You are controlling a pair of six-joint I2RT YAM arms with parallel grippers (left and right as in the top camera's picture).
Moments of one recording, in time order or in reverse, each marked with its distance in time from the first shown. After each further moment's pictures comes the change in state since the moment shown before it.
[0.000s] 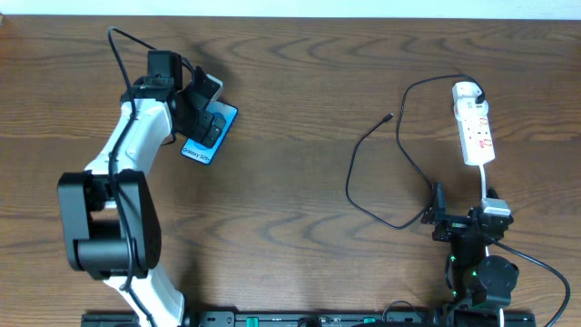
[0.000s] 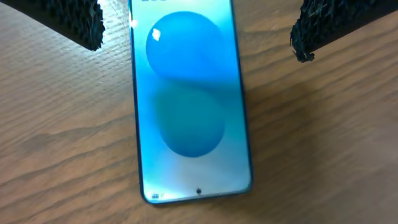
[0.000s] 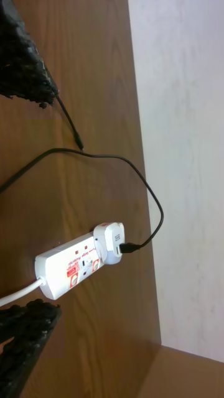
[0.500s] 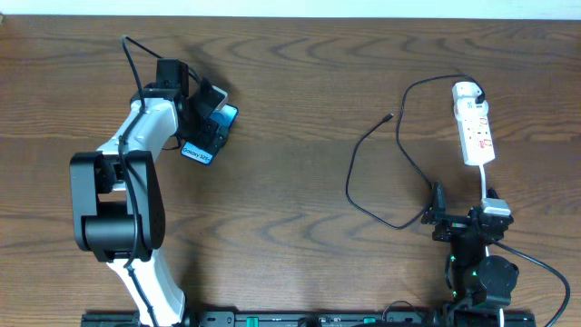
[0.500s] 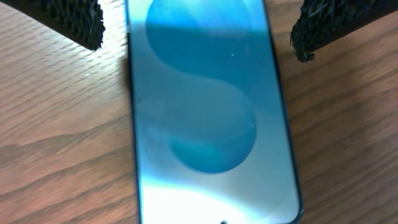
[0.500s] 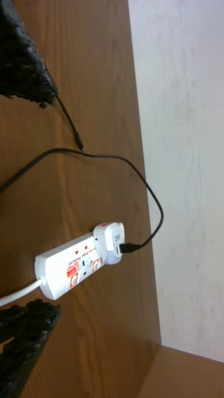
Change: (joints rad) left arm 0.000 0.093 -0.002 0.020 0.031 0.013; right arm 0.000 0.000 0.000 0.000 0.000 0.000
